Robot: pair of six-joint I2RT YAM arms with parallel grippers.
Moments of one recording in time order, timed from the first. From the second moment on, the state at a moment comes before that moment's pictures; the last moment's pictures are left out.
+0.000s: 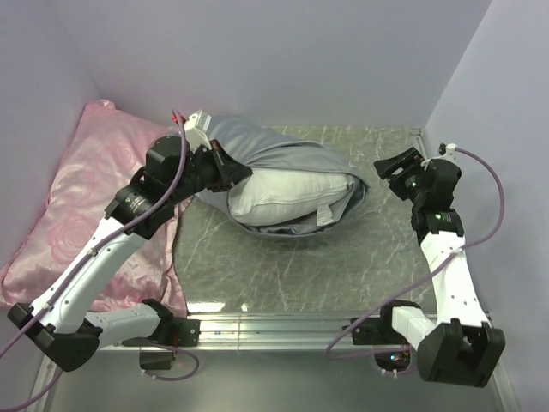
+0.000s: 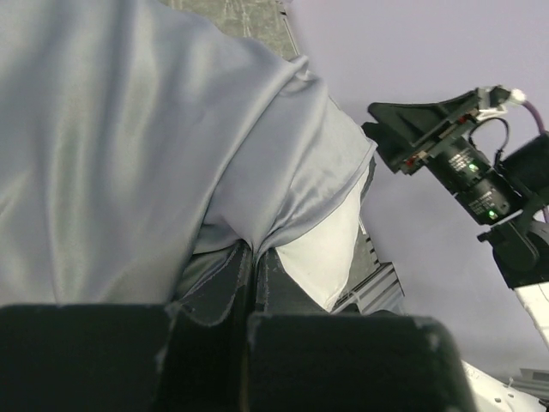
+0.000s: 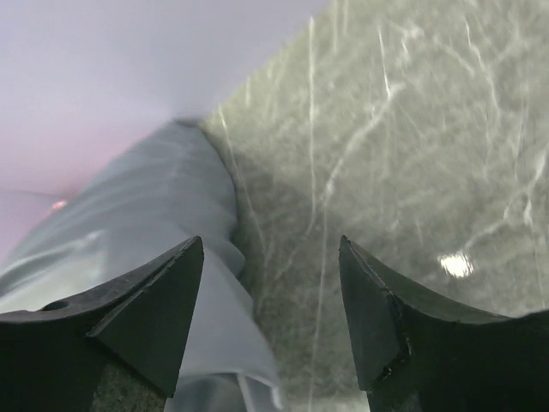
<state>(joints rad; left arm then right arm) -0.60 1.12 1.38 -0.51 0.11 -0.71 -0.13 1.00 0.88 -0.19 -0.22 0.75</state>
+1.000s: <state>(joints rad) -0.71 1.33 1.40 -0.35 0.08 -0.74 0.64 0.76 0.75 -0.17 -0.04 0.99</state>
